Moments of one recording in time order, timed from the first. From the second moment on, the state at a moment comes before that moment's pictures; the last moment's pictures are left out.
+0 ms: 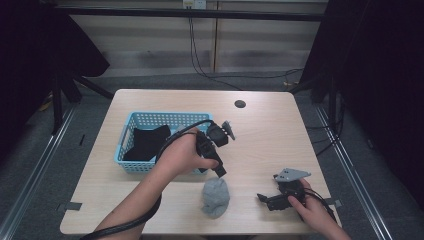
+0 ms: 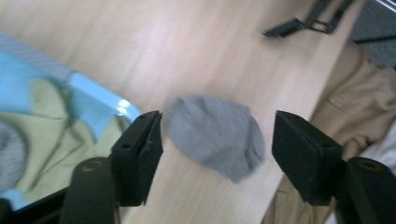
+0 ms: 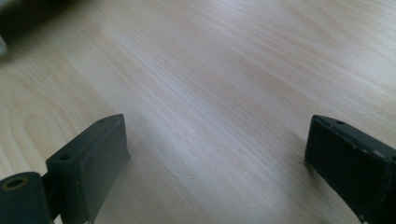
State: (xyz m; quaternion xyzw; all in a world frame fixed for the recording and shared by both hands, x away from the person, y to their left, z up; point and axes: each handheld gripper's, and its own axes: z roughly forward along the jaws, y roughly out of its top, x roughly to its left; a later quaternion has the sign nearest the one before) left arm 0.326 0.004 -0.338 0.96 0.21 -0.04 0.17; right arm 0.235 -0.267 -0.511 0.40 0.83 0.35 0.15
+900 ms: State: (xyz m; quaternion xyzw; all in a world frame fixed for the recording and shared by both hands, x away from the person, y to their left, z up) left arm 0.397 0.071 -0.370 0.91 0.36 -0.02 0.19; right arm 0.235 -0.267 -0.511 0.40 0.83 0.35 0.16
